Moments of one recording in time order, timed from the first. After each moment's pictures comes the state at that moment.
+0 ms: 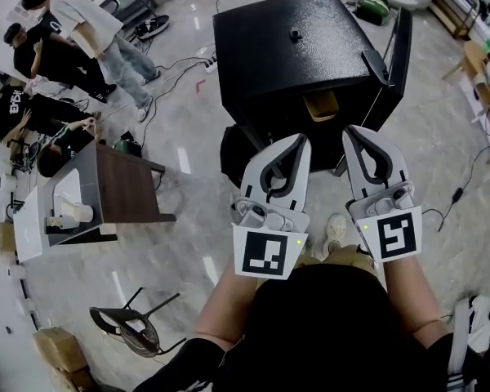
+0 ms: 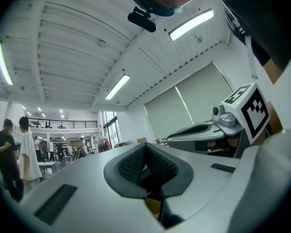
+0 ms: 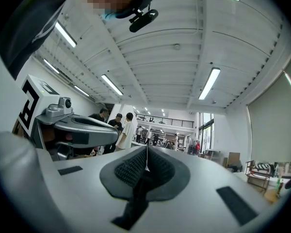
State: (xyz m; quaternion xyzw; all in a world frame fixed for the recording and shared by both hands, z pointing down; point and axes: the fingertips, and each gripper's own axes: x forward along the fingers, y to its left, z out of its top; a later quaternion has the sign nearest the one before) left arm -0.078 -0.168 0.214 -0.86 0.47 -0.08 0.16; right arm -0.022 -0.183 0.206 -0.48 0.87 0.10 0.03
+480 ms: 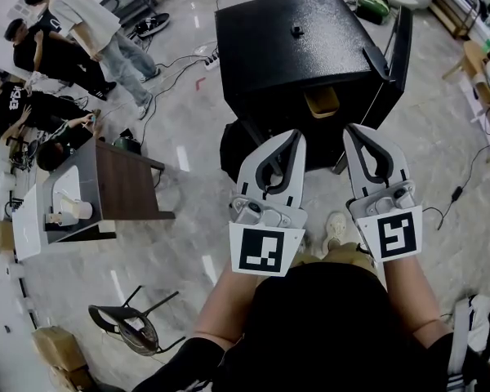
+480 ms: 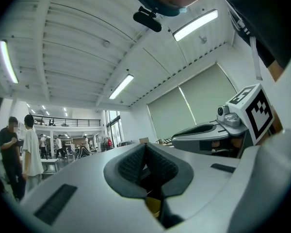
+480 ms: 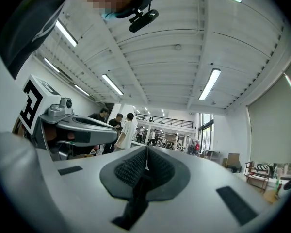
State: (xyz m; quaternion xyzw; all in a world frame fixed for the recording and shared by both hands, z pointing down) left arm -0.088 -0.162 0.214 -0.86 0.49 -0.07 0.15; right arm -0.024 -0.173 0.207 -0.48 0.87 0.11 0.03
